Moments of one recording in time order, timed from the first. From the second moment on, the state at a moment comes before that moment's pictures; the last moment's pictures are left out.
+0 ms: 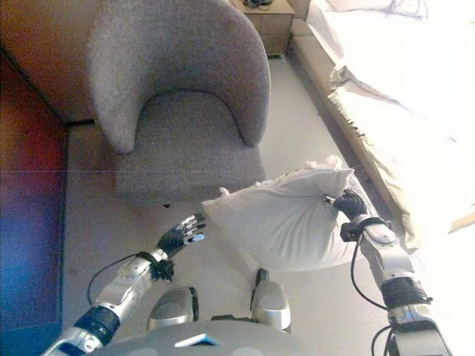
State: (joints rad) left arm 0.04 0.43 -0.41 0.46 -0.53 -0.09 -0.28; right arm -0.11 -0.63 0.12 0.36 0.50 0.11 0.16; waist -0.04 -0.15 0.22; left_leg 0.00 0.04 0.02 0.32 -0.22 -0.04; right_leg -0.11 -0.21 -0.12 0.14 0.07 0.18
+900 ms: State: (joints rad) left arm 0.05 0.37 -0.43 0.46 -0.54 -0.09 -0.42; right arm -0.12 -0.71 0.09 0.28 0.47 0.13 0.14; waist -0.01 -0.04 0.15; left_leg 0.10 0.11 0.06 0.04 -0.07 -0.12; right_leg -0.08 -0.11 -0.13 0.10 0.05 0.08
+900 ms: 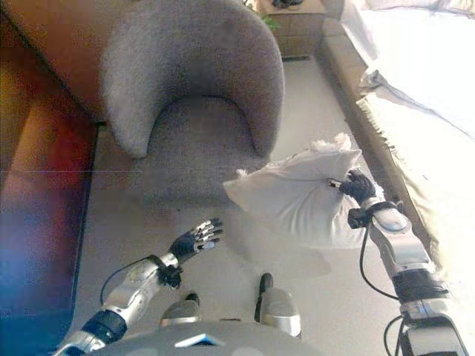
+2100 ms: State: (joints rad) left arm 0.00 0.40 -0.46 0.50 -0.56 -0.07 -0.36; right arm -0.07 -0.61 0.13 0.30 0.46 0.11 0.21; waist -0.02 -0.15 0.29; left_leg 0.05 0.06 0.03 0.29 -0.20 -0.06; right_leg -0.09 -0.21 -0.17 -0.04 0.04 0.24
